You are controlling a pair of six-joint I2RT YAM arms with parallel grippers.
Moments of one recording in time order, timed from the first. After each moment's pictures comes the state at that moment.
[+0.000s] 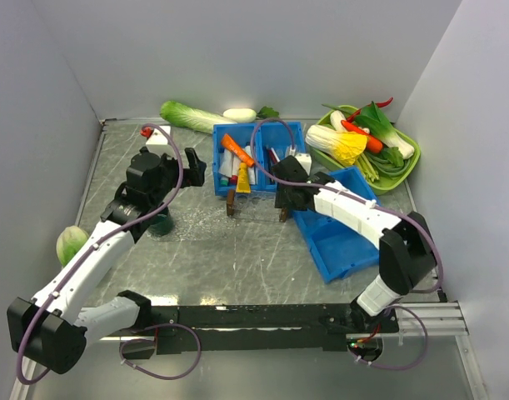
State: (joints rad) left arm -0.40 1.06 0.94 -0.12 -0.11 -0.28; right arm 0.64 1.56 1.19 -0.63 0.35 0.66
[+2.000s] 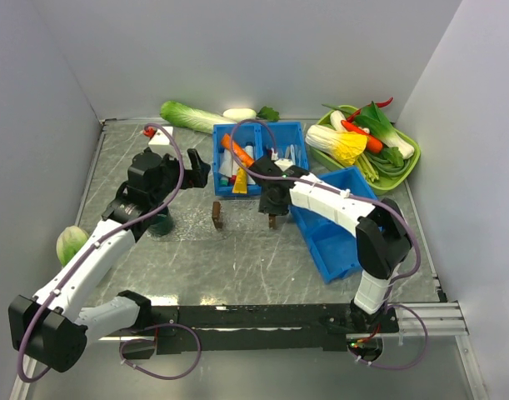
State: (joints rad) left arm -0.40 1.07 0.94 -0.12 -0.05 -0.30; right arm 0.73 1.76 1.38 -0.80 0.31 0.83
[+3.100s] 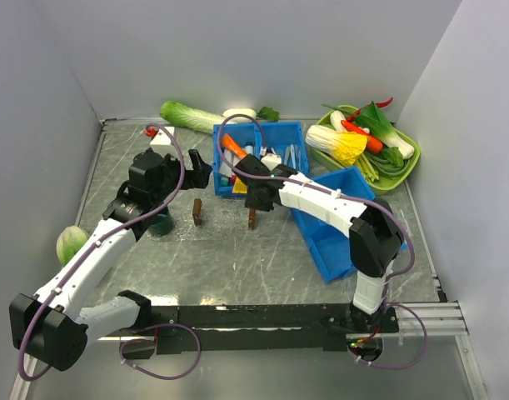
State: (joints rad) left arm -0.40 1.08 0.94 -0.12 -0.02 -0.31; right arm 0.82 1.82 1.51 -0.79 0.35 0.93
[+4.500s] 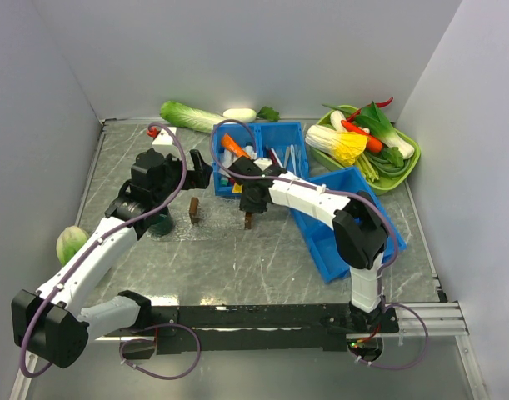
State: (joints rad) left arm -0.40 1.10 0.94 -0.12 -0.02 -0.31; right arm 0.81 1.92 1.54 -0.75 0.27 0.89
